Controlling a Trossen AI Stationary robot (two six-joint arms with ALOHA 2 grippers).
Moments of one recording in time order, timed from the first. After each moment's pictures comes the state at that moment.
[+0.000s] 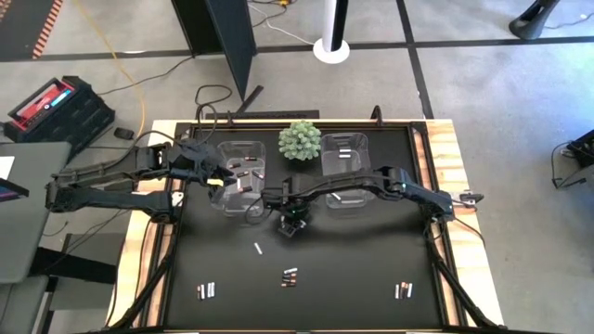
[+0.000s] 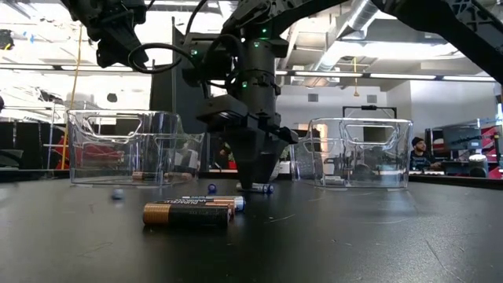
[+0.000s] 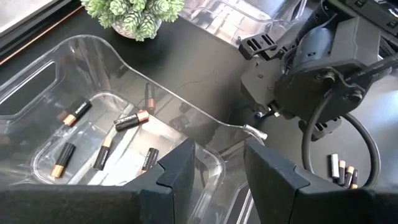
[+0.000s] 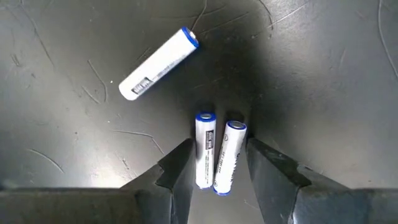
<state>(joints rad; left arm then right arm) 0.25 0.81 0.87 -0.75 -0.01 -0.33 0.00 2.39 2.02 -1.14 -0.12 0.56</state>
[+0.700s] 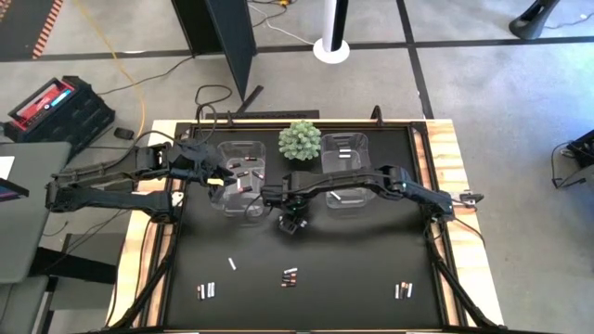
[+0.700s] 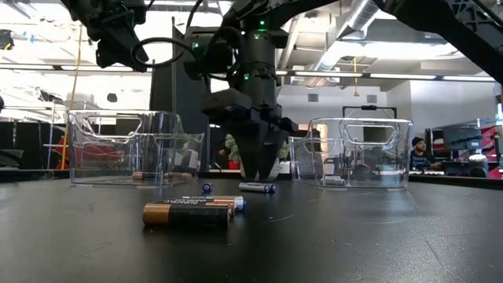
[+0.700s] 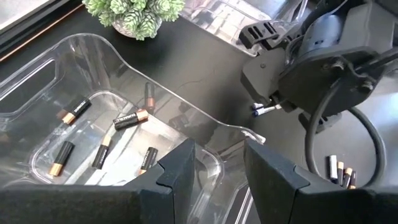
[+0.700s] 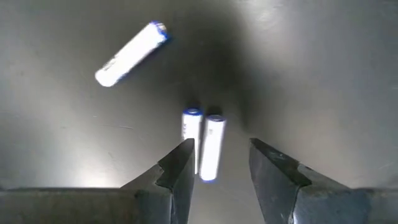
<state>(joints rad) 0.25 0.81 0.87 -0.75 -0.01 -0.34 -0.01 2.38 2.07 -1.23 -0.06 0.54</state>
